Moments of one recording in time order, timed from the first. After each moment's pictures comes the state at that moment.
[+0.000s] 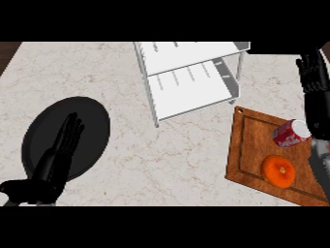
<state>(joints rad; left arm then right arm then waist) 0.08 0.30 -0.23 -1.59 0.26 0.18 -0.17 -0.31 -0.41 0.06 -1.47 -0.16 -0.25 -0.16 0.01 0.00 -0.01</state>
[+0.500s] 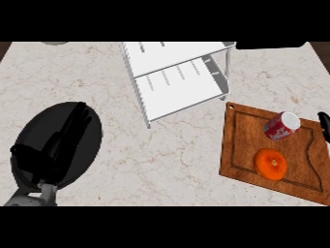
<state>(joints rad) -0.04 0.32 -0.22 -1.54 0.30 0.14 0.03 -0.10 -0.42 -0.21 -1.38 -0.34 -0.14 -0.49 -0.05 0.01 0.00</state>
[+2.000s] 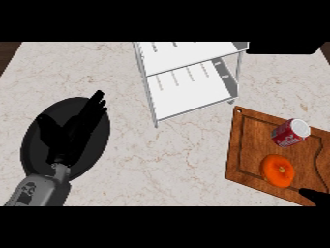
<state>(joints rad) -0.18 0.27 -0.23 -1.49 0.29 0.10 0.19 0.29 -0.63 0.07 -2.05 0.50 -0.29 0.44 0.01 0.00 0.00</state>
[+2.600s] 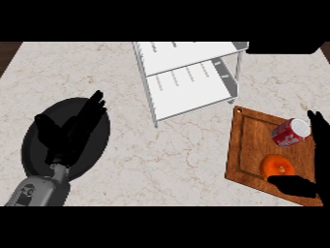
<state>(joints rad) -0.16 0.24 -0.19 -1.50 0.26 0.07 0.21 0.08 -0.47 0.24 -1.96 0.81 -0.12 0.80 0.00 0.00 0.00</state>
